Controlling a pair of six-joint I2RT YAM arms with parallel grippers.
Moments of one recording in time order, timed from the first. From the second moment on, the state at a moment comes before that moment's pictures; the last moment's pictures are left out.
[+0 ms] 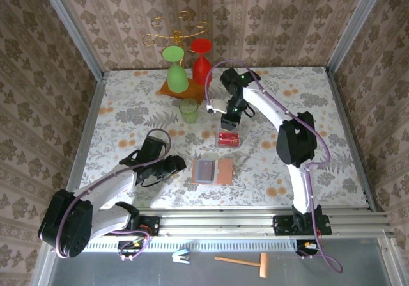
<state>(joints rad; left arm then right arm) -0.52 1.14 0.45 -0.29 0.39 -0.88 0.45 2.06 1.93 -1.22 -0.28 -0.77</state>
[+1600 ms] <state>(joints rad) -0.69 1.33 0.46 -0.07 0.41 -0.95 0.74 1.54 1.02 -0.50 -0.30 0.83</state>
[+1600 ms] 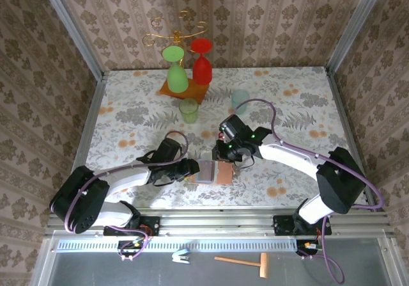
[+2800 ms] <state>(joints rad) -0.69 1.33 0.42 -0.07 0.40 -0.98 0.81 1.69 1.00 -0.40 -0.34 0.94</state>
